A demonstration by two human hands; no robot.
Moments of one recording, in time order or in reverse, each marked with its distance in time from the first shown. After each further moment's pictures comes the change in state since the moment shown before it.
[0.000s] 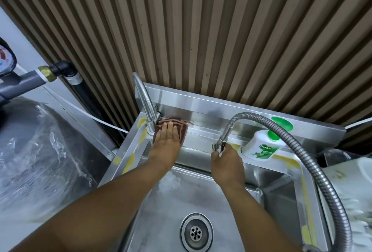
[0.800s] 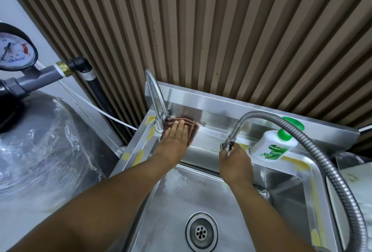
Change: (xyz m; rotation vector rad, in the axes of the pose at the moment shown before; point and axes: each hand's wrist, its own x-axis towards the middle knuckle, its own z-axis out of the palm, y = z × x) left_hand -0.007 -0.011 -0.001 0.006 0.017 0.121; right_hand 0.001 0.000 0.000 0.015 0.003 -0.021
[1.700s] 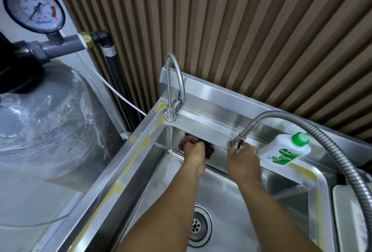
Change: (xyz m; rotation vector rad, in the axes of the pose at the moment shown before) left_hand 0.000 0.086 0.005 -2.224 0.233 -0.948; right_hand 0.004 0.004 -0.001 -0.014 -0.020 -0.022
